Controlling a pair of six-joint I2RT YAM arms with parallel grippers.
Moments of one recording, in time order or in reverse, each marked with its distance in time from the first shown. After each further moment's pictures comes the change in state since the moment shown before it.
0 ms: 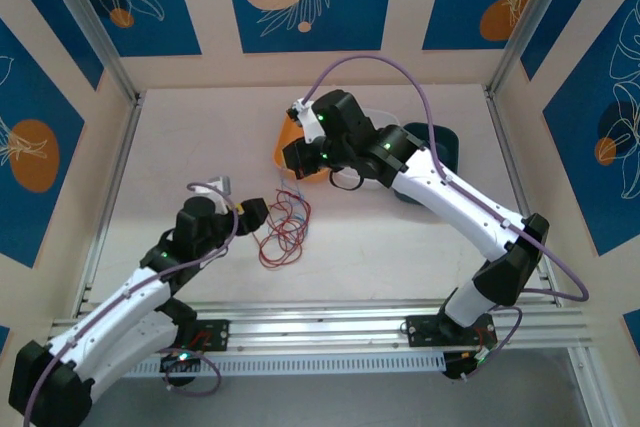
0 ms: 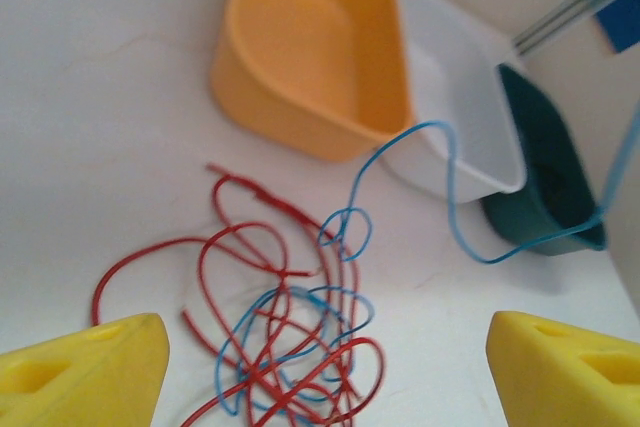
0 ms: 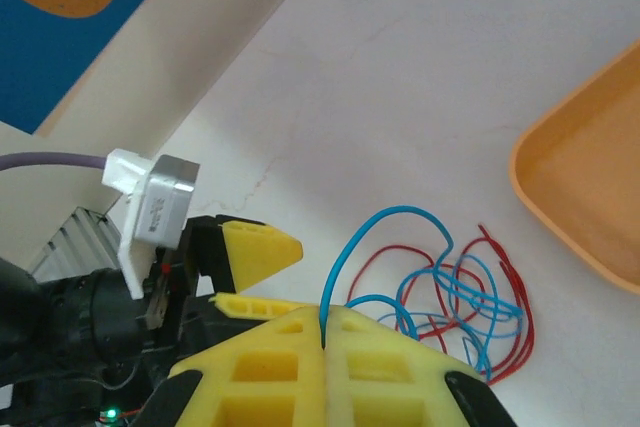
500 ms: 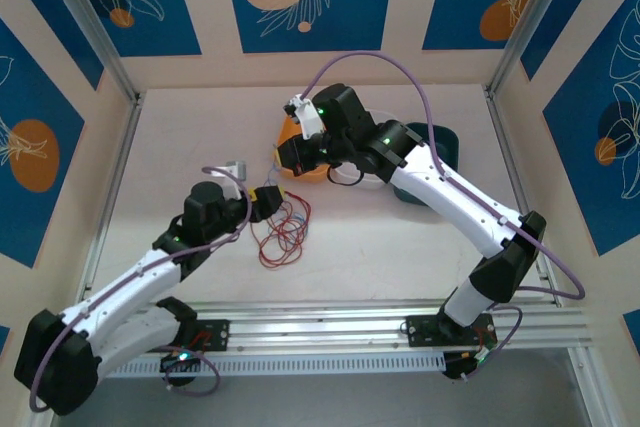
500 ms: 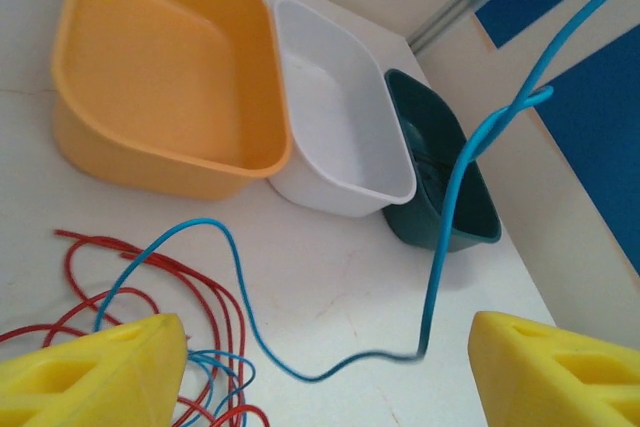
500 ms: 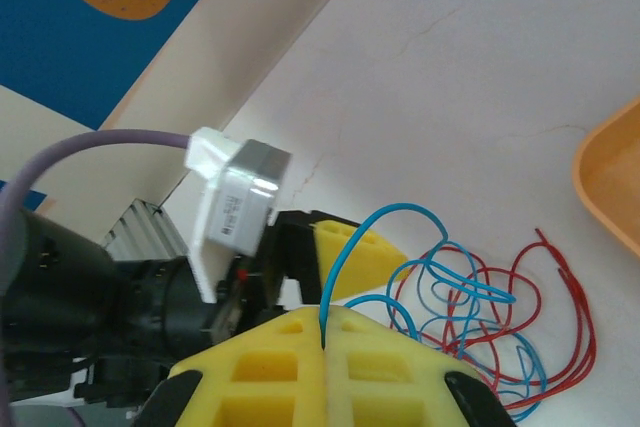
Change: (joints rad) left arm -0.026 0.212 0.074 0.233 0.143 -0.004; right arm -0.016 0.021 0.027 0.005 -0.121 0.032
